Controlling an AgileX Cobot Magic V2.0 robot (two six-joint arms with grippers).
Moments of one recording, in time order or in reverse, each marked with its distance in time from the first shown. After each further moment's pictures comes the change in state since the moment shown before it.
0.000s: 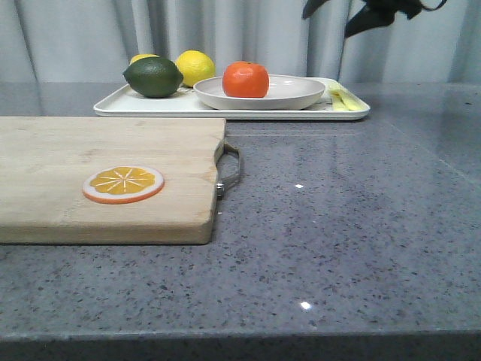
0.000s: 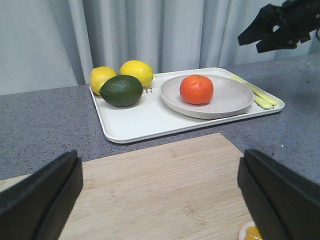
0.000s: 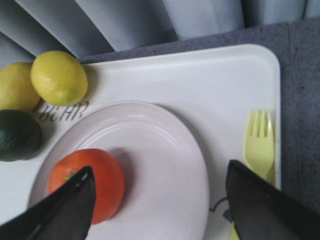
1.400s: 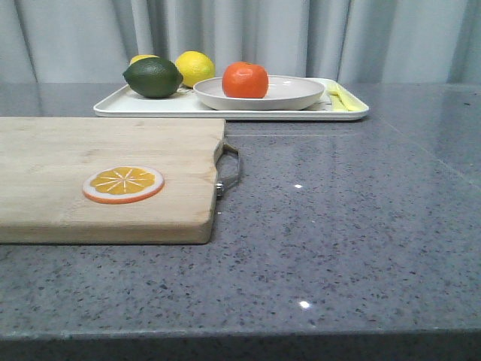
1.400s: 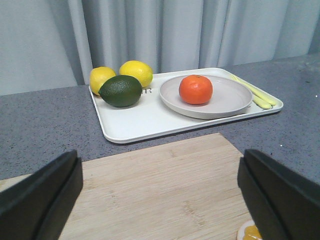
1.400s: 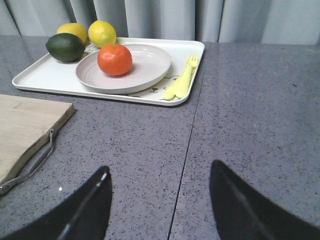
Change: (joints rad) left arm 0.000 0.000 0.000 0.000 0.002 0.000; right arm 0.000 -1.597 1.478 -0.107 -0.267 -0.173
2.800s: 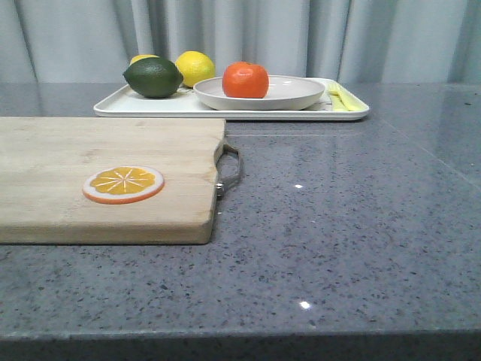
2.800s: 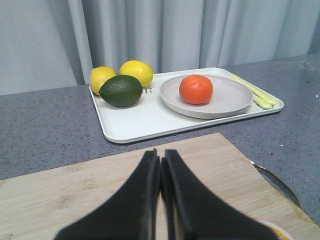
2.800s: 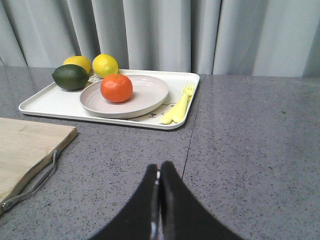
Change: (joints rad) left arm 0.000 0.000 0.000 0.000 0.000 0.000; right arm 0.000 -0.114 0.042 0.000 -0.040 0.000
